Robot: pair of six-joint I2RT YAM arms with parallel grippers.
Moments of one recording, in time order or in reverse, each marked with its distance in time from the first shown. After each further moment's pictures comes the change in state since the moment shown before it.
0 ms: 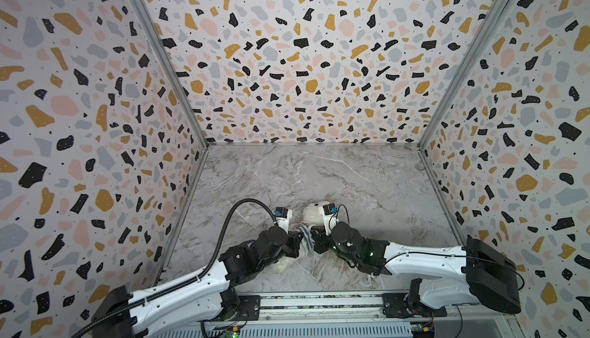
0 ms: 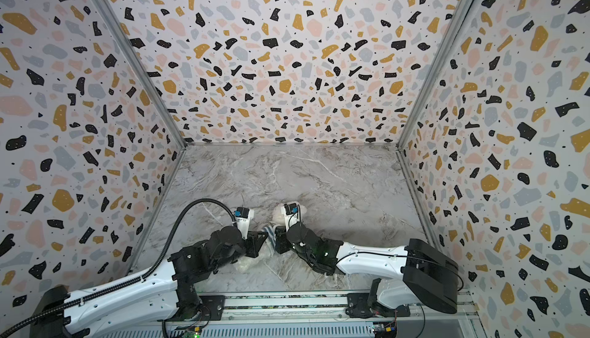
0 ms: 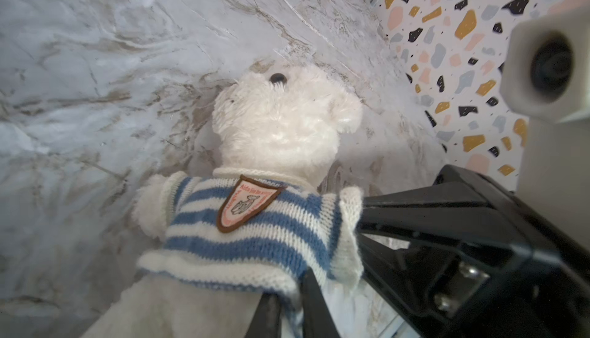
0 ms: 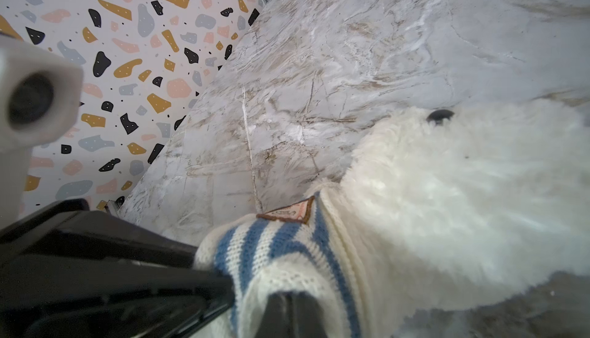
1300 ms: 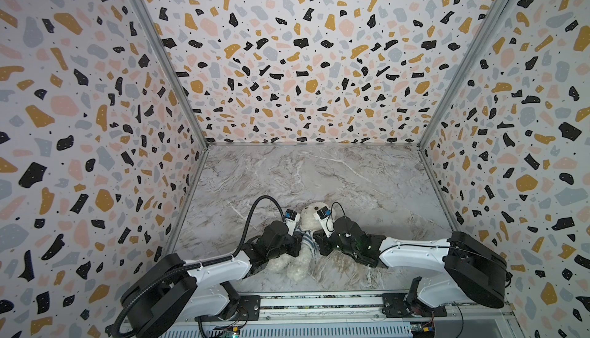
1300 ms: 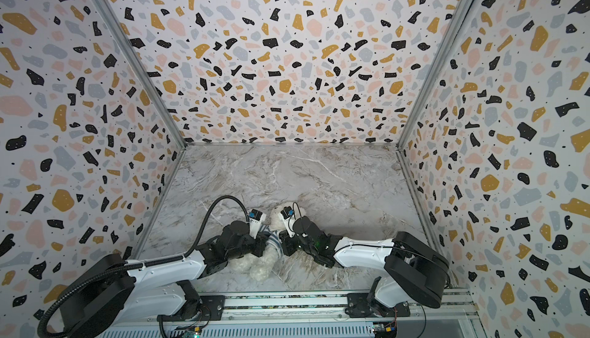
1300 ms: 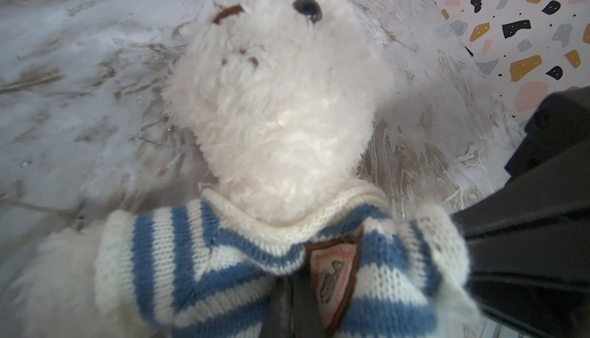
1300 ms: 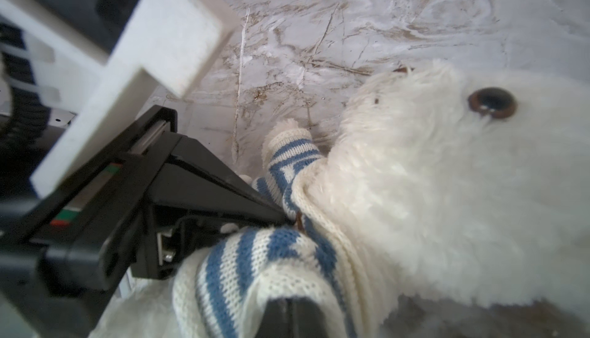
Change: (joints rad) left arm 0.198 0.332 -0.158 0.440 0.296 0.292; right arm -0.146 0.062 -0.063 0.037 -0.298 -0.254
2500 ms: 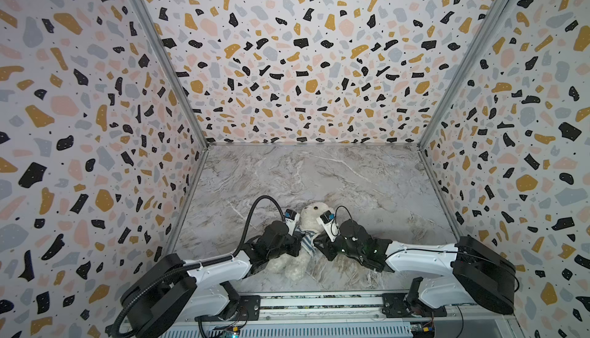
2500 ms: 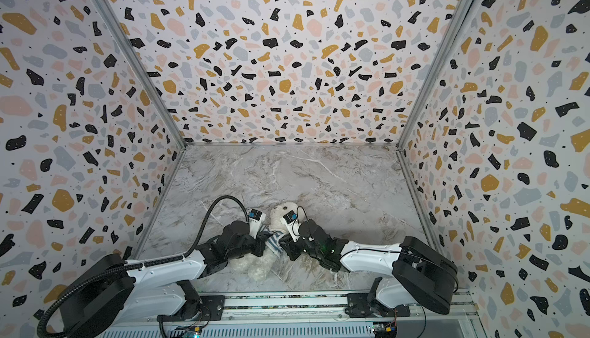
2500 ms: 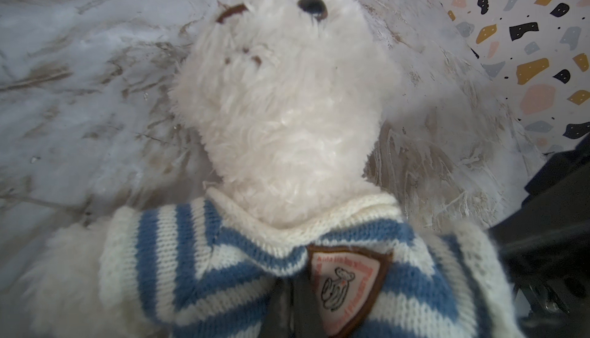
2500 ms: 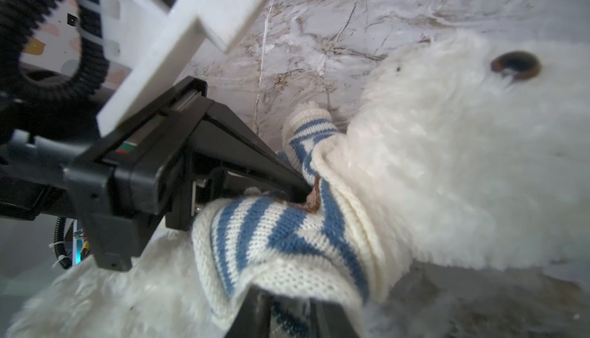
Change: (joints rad) left arm -0.003 0.032 0.004 0.016 -0.013 -0.003; right arm 0.002 -0.027 -0.057 0.043 -0.080 -0.028
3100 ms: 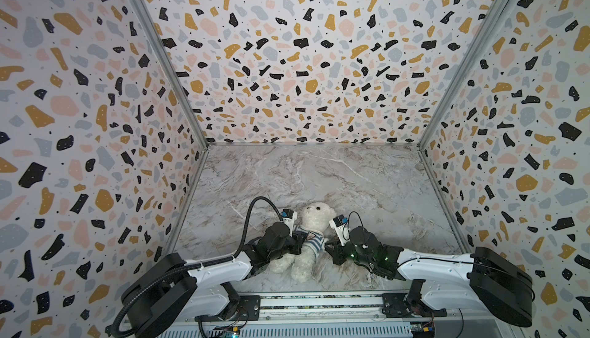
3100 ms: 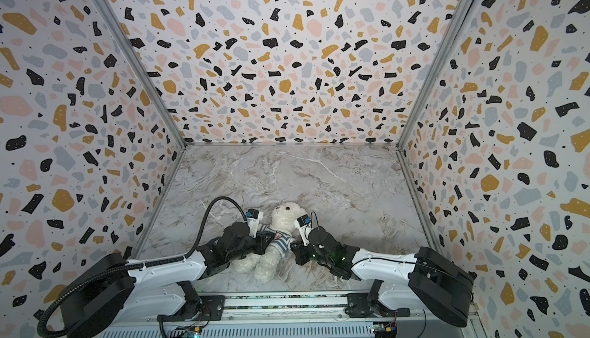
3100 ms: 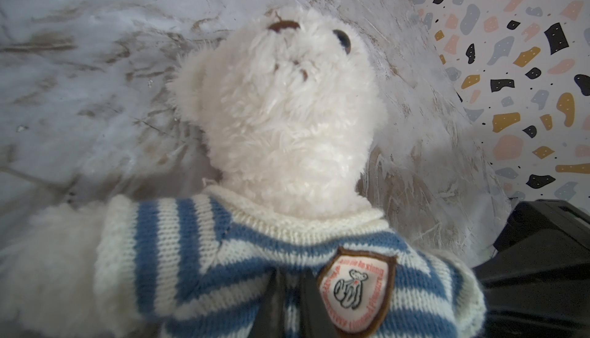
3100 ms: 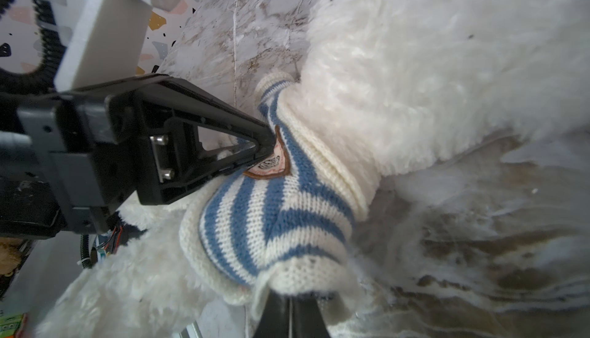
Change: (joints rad) left arm -0.018 -0.003 -0.009 0.042 -0.055 -0.166; right arm -0.005 -0.132 -0.133 -0.029 0.016 0.194
